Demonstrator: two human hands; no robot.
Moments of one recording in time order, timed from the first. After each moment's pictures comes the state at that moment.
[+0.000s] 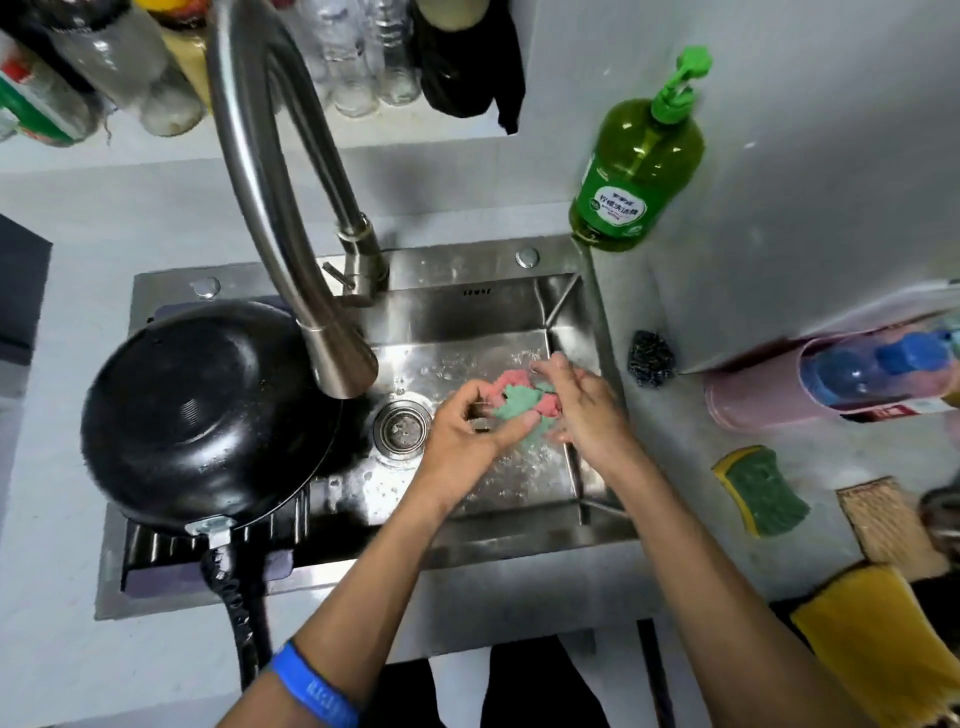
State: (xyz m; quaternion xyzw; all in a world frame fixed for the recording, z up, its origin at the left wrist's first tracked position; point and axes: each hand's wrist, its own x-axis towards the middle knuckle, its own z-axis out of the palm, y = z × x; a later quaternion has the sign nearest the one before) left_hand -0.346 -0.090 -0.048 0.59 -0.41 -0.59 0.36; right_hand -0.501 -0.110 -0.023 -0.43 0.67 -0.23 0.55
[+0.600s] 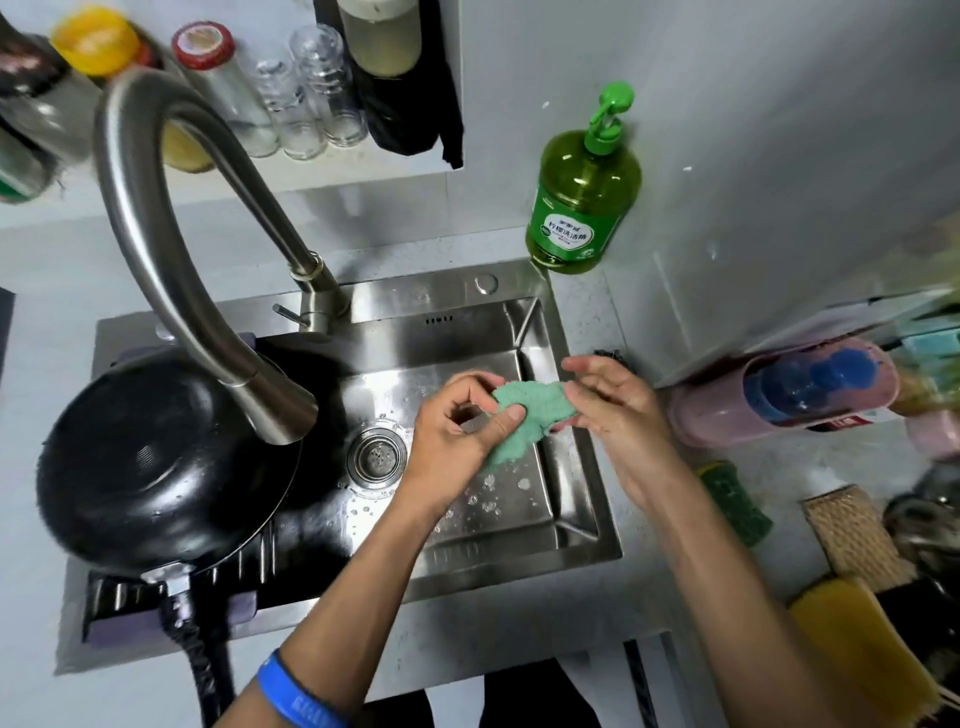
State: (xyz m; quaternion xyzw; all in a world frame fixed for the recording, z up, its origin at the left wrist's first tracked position) left_hand -0.387 -0.119 -0.024 0.52 -0.48 -0.56 0.43; right_hand -0.572 -0.120 -0.014 -0.34 0.59 -0.44 0.59
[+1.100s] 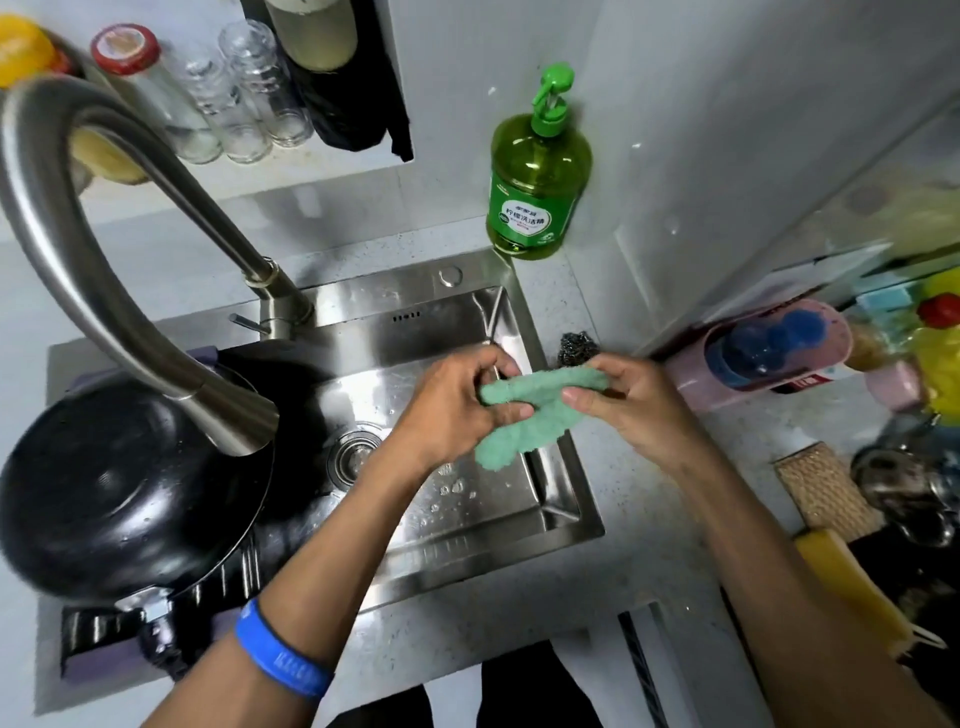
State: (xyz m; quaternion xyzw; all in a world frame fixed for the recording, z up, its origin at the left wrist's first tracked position) left_hand -0.402 -0.156 -0.013 0.47 -0.70 -0.50 0.21; right_hand -0.622 -0.110 -0.002 -0.48 0.63 -0.31 0.52
